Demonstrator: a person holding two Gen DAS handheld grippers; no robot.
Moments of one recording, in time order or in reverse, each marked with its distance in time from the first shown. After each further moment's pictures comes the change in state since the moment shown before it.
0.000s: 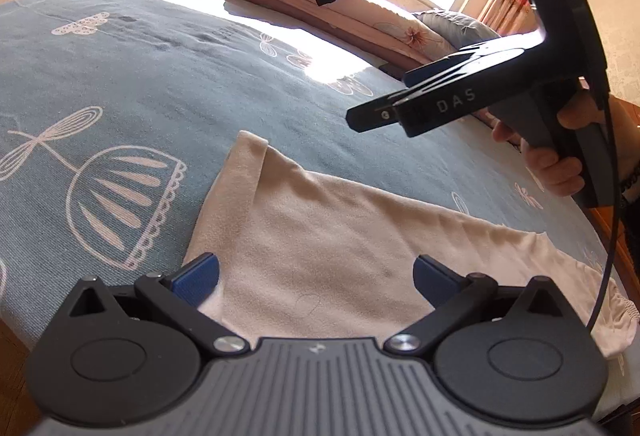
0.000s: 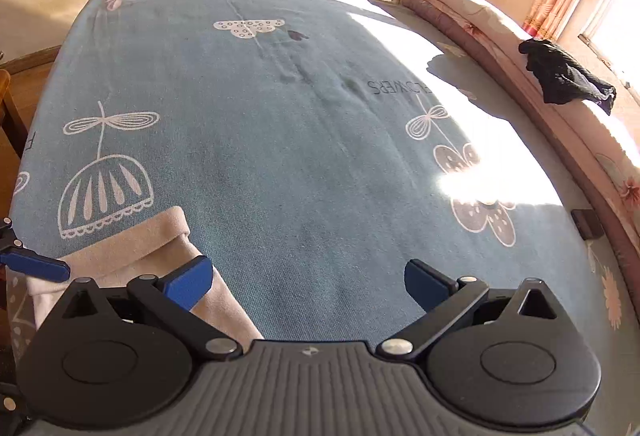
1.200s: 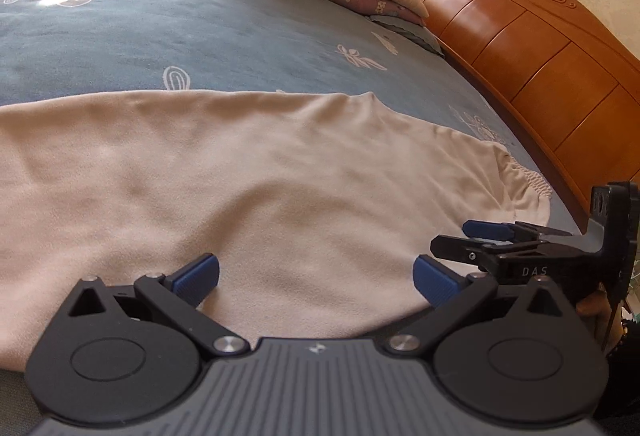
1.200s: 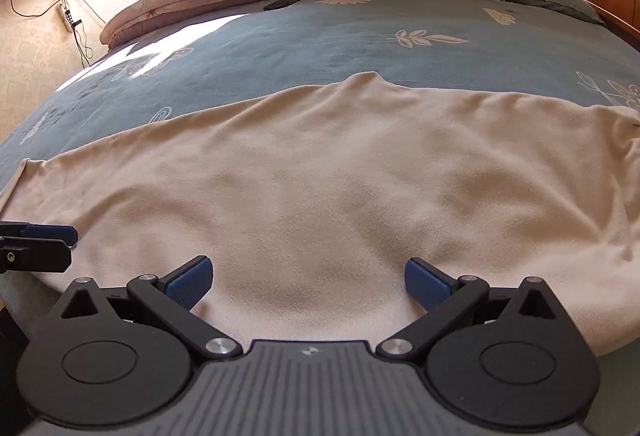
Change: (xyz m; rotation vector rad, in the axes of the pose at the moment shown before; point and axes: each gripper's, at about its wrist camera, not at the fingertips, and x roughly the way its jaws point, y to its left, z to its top) left arm 0.068 -0.209 -0.050 0.273 0.238 -0.333; right arm -0.160 -0.050 -0.413 0.944 -0.078 -0.223
